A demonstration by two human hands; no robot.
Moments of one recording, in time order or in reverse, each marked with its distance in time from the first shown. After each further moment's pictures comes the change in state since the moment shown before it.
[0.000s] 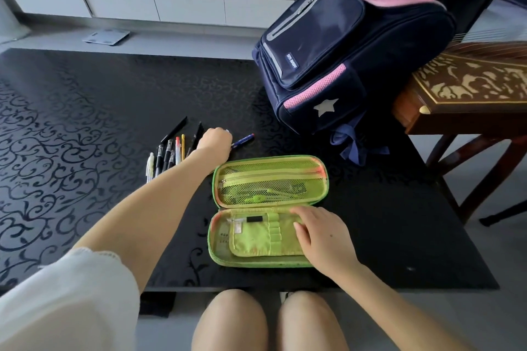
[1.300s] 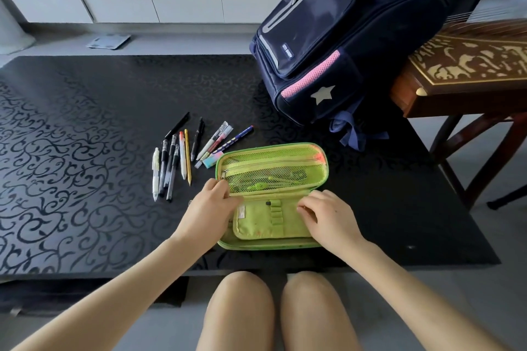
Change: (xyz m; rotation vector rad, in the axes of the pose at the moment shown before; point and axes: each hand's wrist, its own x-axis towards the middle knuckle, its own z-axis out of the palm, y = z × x) left_hand -0.169 -0.002 0.036 -0.271 0.289 0.365; right_hand -0.002 0.000 -0.011 0.131 0.003 0.044
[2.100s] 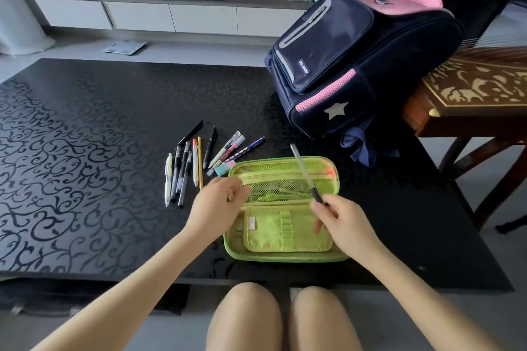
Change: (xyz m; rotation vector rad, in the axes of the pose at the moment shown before) left_hand 0.020 0.022 -0.047 -0.395 -0.032 -0.477; right_hand 0.013 -0.022 -0.040 0.432 -0.151 0.239
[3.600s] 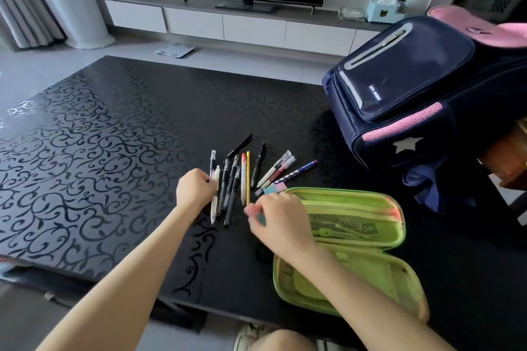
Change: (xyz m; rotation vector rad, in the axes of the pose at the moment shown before) left_hand 0.094 -0.151 -0.043 0.091 0.279 -0.454; right_hand 0.090 -0.105 0.133 -0.463 0.029 -0.467
